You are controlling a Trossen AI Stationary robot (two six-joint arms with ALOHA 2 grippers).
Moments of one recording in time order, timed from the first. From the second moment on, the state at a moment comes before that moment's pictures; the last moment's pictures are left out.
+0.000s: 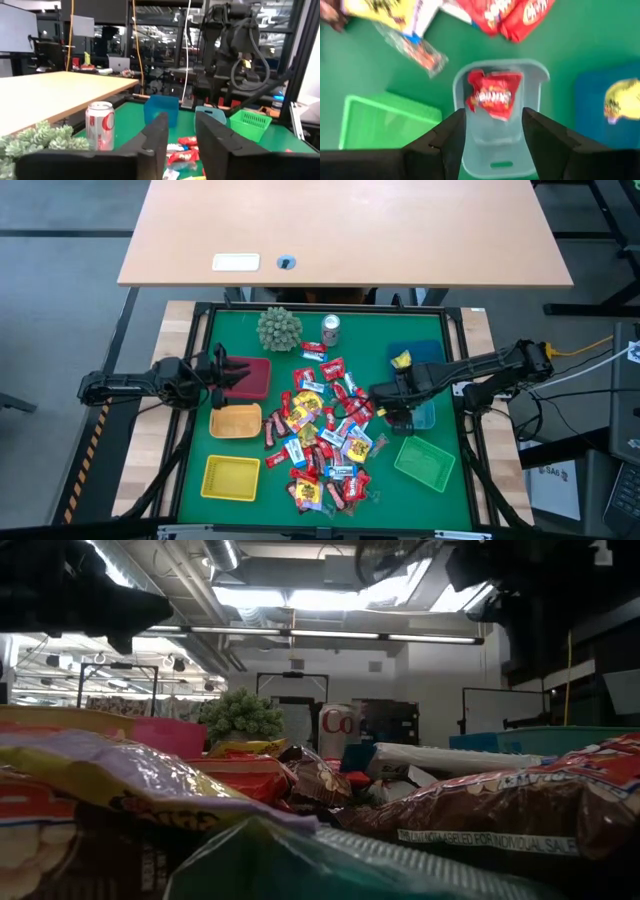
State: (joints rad) left arm 0.04 0.01 0.01 0.15 -0.20 -0.08; right arm 0.20 1.52 1.28 -1.27 -0.01 0.28
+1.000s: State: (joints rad) left arm 0.04 0.04 0.01 0.24 -0.20 -0.08; right arm 0.02 1.79 1.28 -0.96 0.10 0.46
